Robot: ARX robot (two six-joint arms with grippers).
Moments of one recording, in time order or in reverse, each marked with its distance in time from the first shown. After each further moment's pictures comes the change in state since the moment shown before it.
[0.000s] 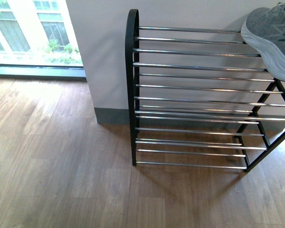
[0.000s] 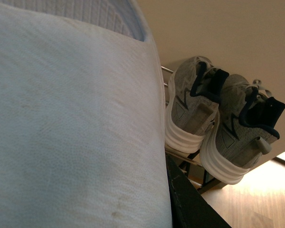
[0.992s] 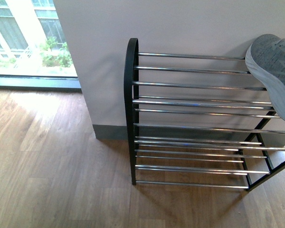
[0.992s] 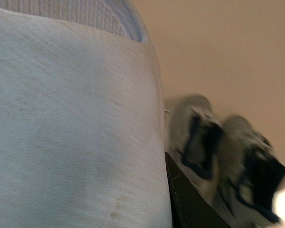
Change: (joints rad) left arm 0.000 0.000 0.000 0.000 0.000 -0.002; right arm 0.061 0.110 0.021 0.150 -0.166 0.195
